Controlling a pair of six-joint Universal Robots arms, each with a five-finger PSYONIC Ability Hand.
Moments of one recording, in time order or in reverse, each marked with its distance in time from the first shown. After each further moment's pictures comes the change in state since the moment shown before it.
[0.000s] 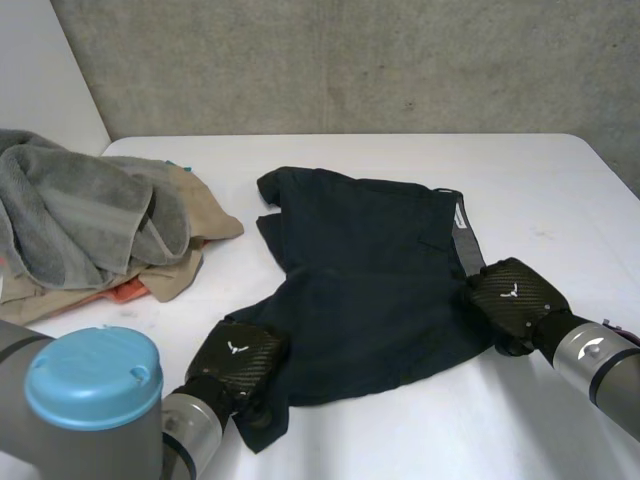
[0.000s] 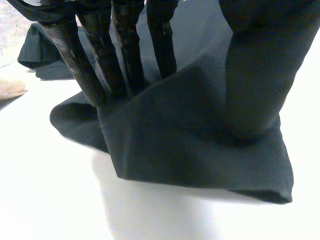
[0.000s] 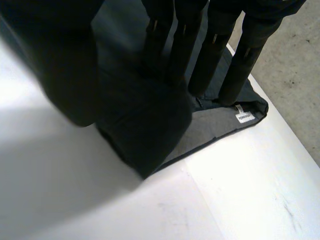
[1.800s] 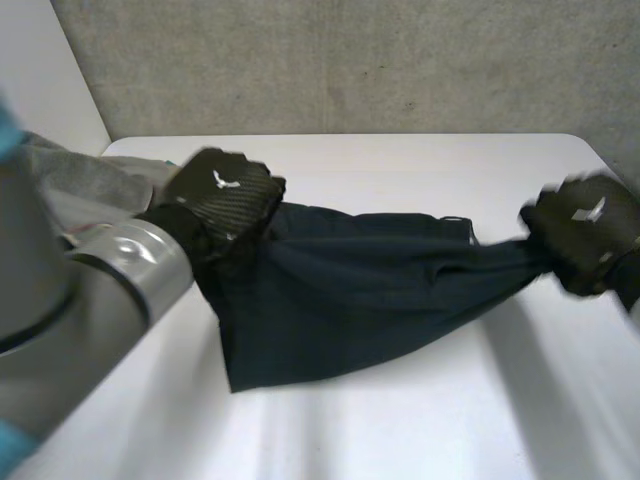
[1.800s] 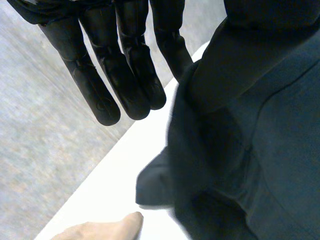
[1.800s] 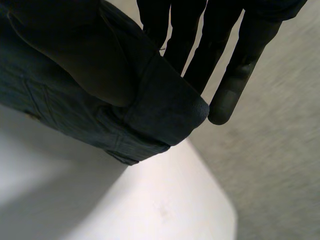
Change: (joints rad) left arm 0.062 0.187 0.508 -0.420 0.101 0.330; right arm 0.074 -0.518 -0.116 0.350 0.244 0.173; left_hand 0.575 0.647 0.641 0.654 0.635; right_hand 0.389 0.449 0.460 0.472 0.444
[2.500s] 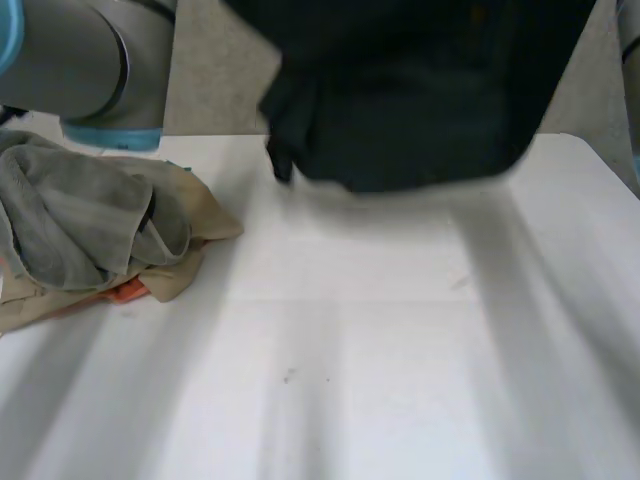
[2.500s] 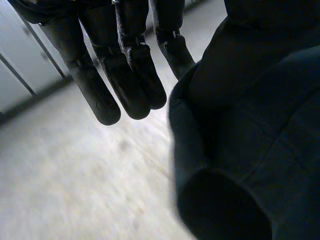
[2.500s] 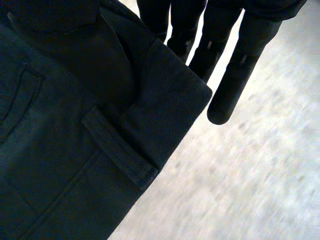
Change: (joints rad) left arm 0.113 -0.362 0.611 0.941 0.107 -0.023; right arm 0.140 0.547 -0.860 -0.465 0.273 0.380; left_hand 0.000 0.004 0.004 0.001 0.000; right_hand 0.000 0.000 0.001 0.004 0.008
